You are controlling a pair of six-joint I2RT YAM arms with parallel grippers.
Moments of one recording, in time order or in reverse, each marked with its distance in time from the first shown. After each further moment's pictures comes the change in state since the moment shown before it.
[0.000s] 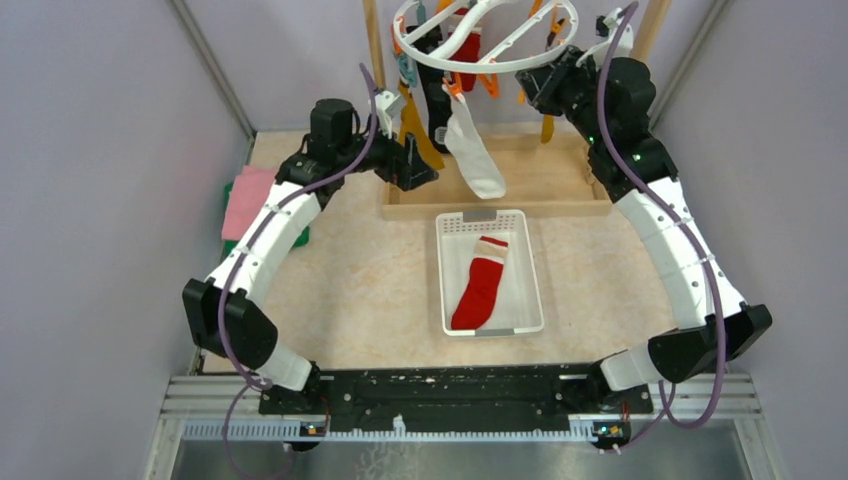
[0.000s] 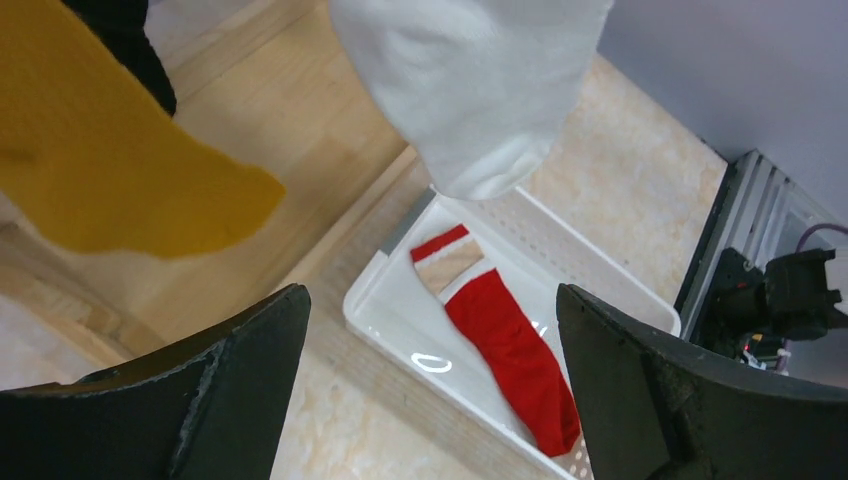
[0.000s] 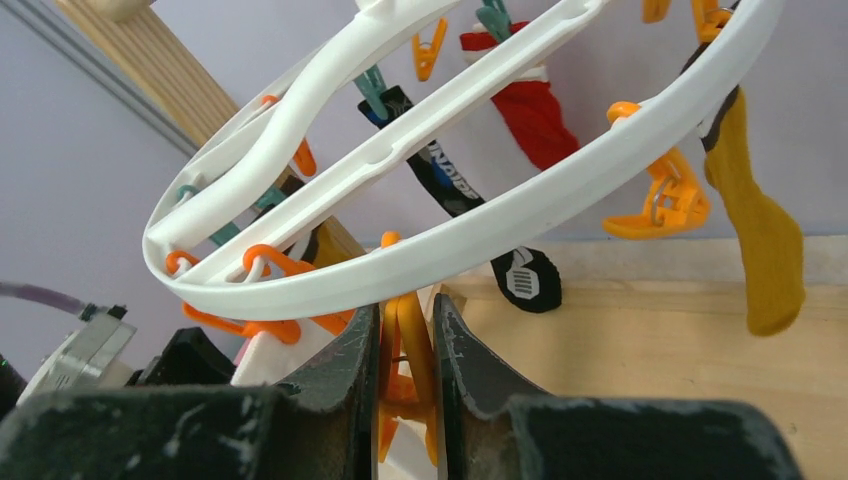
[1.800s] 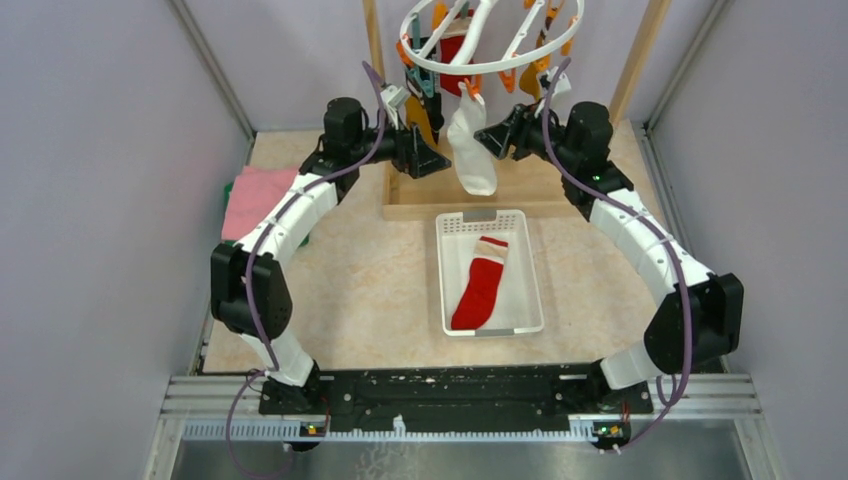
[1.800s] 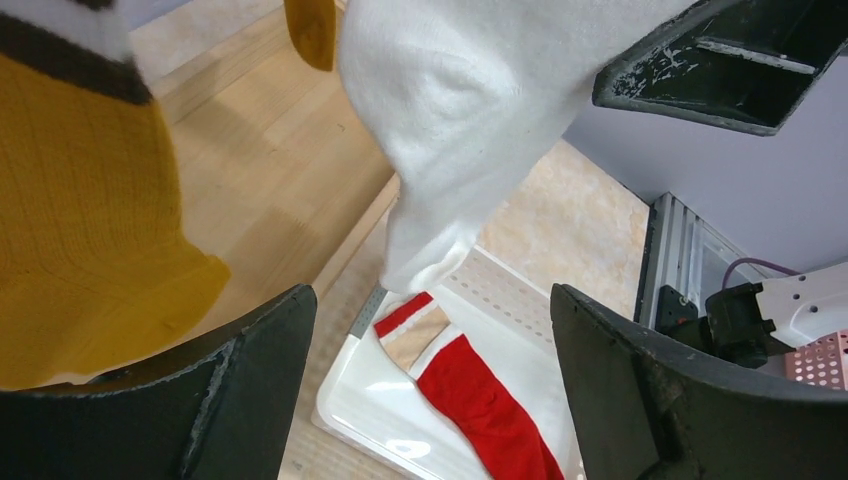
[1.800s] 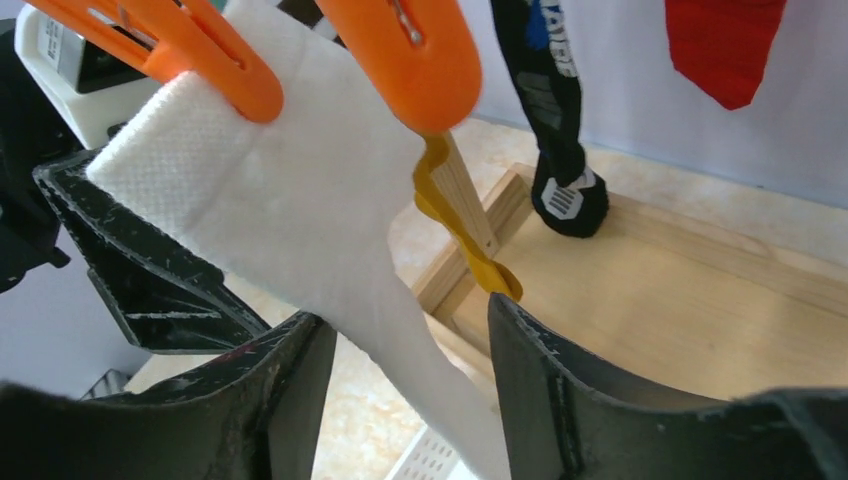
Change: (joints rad) left arm 0.022 0.192 -0.034 0.445 0.198 -0.230; right arm -0.051 0.028 -0.413 0.378 -0.477 -0.094
